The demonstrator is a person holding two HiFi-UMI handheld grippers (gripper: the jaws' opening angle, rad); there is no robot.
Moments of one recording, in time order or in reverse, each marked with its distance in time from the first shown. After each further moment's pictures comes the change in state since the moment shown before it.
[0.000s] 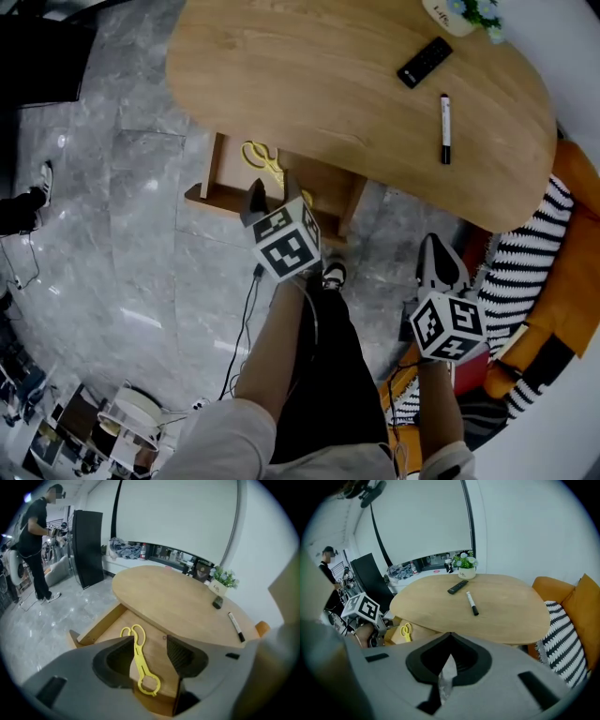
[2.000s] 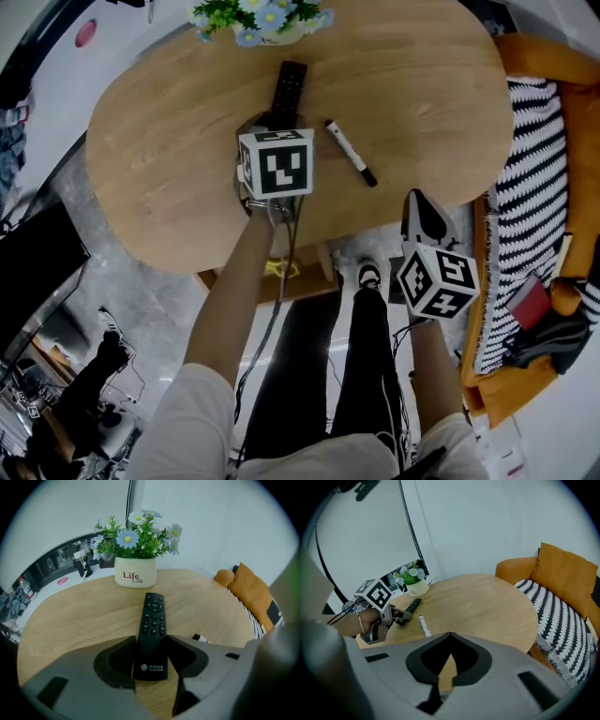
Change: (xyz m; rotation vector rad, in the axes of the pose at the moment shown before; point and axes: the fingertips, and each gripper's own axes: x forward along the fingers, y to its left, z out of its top) left arm 0.137 -0.336 0.094 0.910 0.189 -0.454; right arm 0.068 -0.141 0.065 0.470 -0.084 -0.279
